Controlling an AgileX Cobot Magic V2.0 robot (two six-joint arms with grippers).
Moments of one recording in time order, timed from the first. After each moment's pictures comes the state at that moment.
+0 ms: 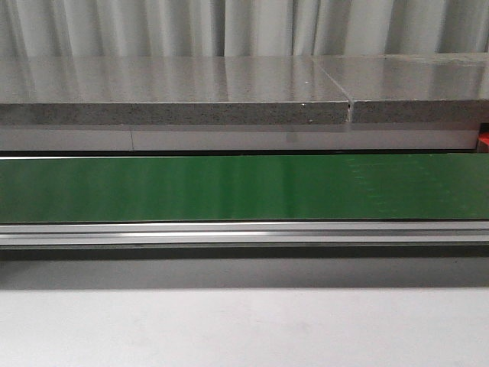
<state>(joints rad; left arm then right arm) 0.42 1.55 -1.42 -0.05 1.20 0.12 0.15 0.36 -0.53 0.01 0.55 -0.03</state>
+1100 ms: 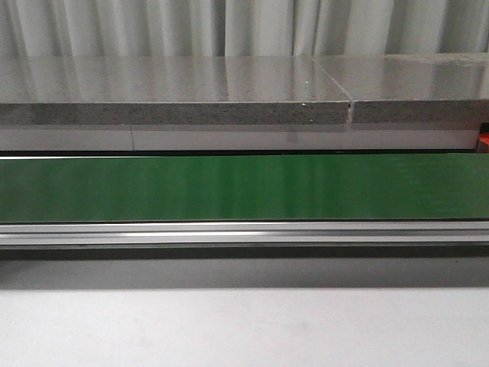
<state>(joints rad) 0.18 1.73 -1.43 -0.03 1.20 0.12 0.15 0.36 -0.53 0.01 0.55 -0.03</state>
